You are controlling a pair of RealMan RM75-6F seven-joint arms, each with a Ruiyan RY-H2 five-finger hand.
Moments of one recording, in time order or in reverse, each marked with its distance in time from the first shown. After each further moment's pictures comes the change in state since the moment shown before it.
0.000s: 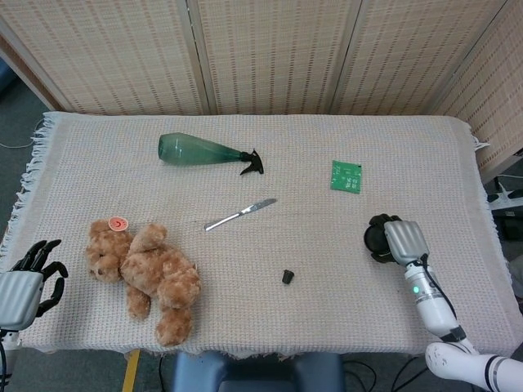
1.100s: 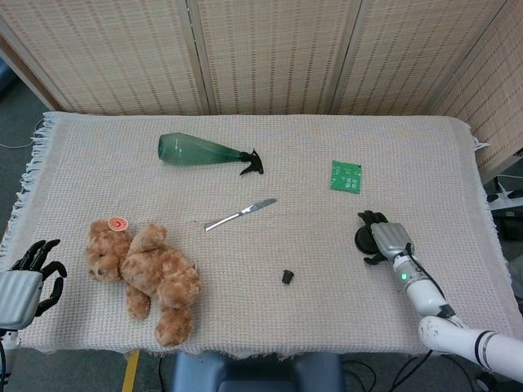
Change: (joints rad) left arm -0.003 0.005 0.000 -0.007 -0.008 -0.009 0.008; right arm 0.123 0.026 -0.020 0.042 0.175 -0.259 -0.021
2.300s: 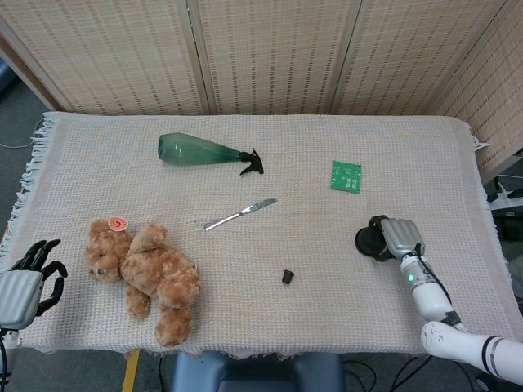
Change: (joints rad) left arm -0.001 0.000 -0.002 -0.004 -0.009 -0.004 0.006; right arm 0.007 0.045 -0.016 -0.113 0.113 0.146 -0.100
